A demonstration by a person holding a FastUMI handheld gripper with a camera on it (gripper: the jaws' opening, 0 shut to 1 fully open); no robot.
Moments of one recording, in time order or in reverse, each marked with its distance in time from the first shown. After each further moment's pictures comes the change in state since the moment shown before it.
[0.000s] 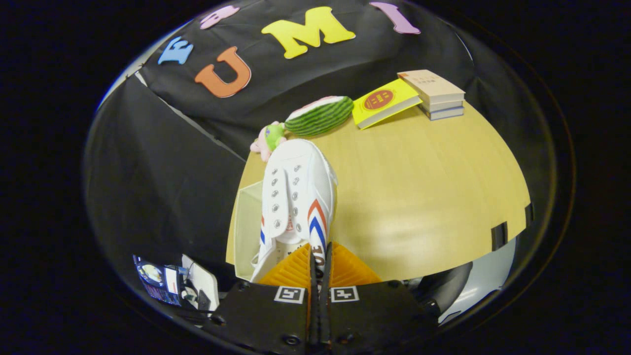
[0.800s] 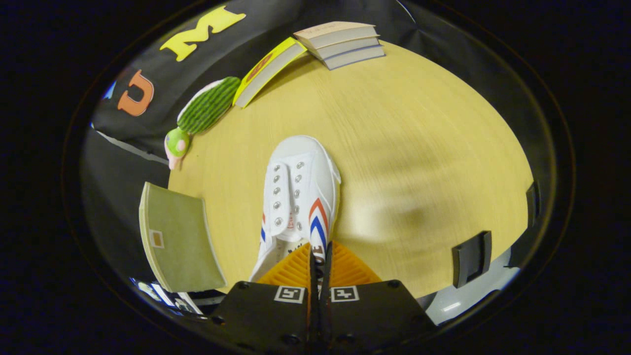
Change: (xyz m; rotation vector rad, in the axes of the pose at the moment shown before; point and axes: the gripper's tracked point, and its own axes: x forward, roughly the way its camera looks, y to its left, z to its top) arm 0.073 -0.292 -0.005 0.221 0.114 -0.166
